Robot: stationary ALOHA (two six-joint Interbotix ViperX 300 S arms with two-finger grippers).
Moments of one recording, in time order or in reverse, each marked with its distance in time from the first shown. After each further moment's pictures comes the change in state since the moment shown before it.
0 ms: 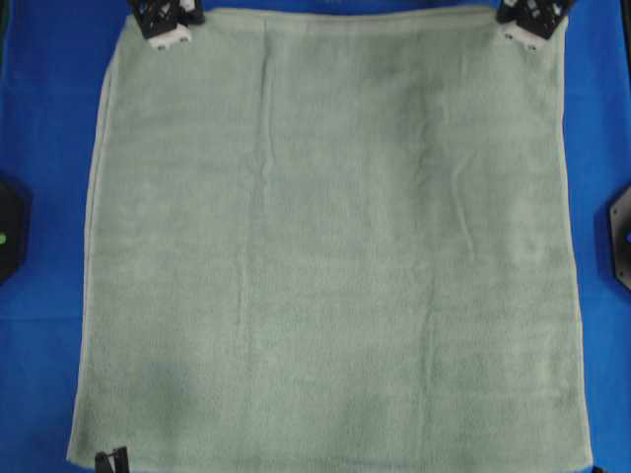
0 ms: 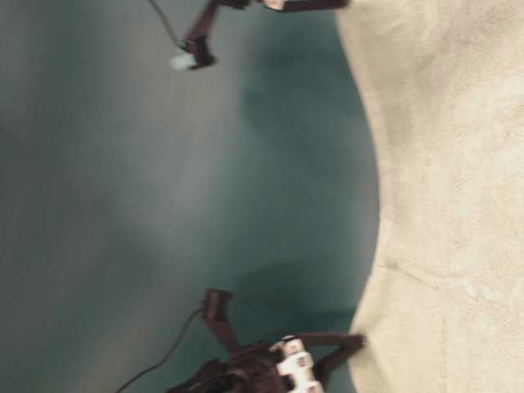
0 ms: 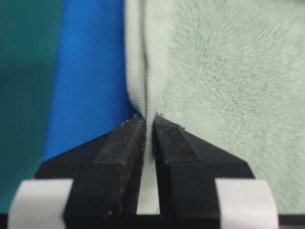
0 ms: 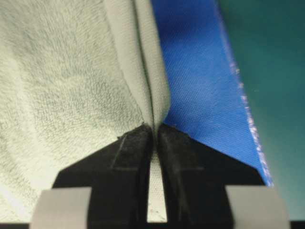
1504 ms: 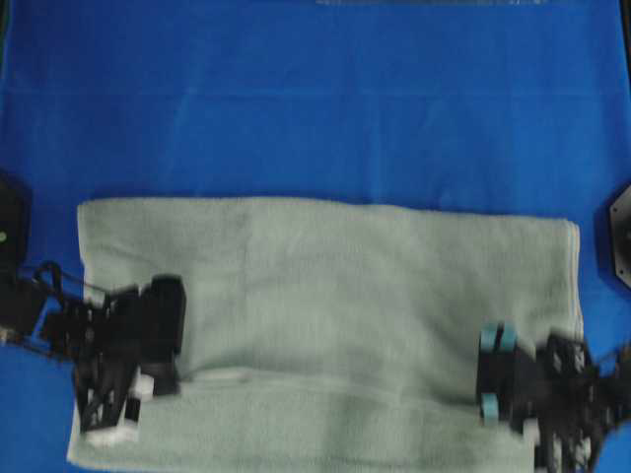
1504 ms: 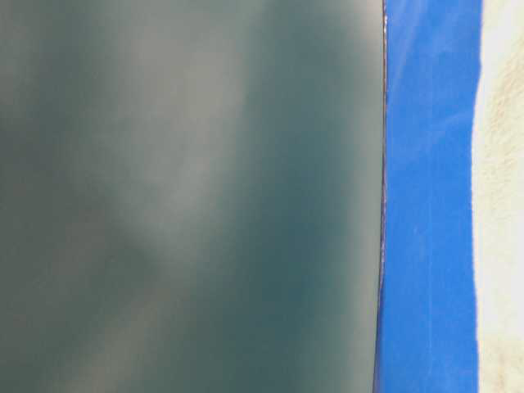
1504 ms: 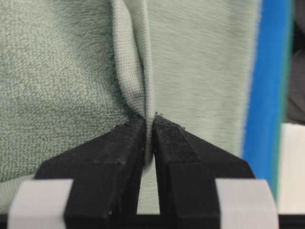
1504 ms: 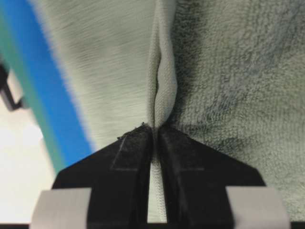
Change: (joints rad) left arm -1.367 -0.282 0.482 -0.003 -0.561 -1.216; right arm 1.646 -0.043 0.255 -0.038 -0.298 1.520
